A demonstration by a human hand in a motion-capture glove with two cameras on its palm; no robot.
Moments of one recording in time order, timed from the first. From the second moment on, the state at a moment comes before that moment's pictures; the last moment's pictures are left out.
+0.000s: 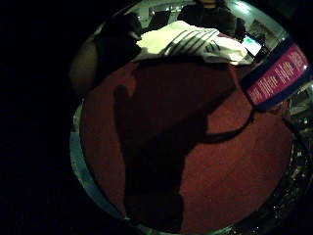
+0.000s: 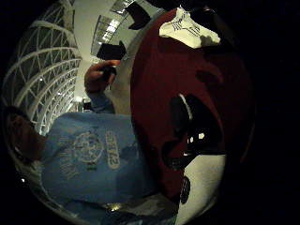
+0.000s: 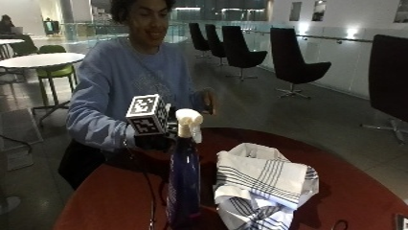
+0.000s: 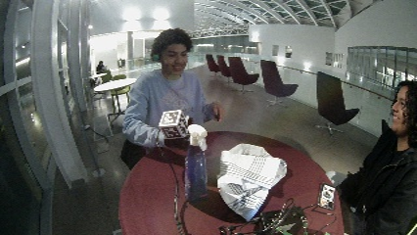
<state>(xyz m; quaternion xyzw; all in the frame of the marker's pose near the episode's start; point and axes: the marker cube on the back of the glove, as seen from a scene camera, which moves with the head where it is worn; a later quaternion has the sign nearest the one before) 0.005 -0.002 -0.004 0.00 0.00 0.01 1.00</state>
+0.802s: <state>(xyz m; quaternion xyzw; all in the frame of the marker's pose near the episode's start) 0.136 -0.009 -0.096 0.27 -0.23 0.28 0.89</state>
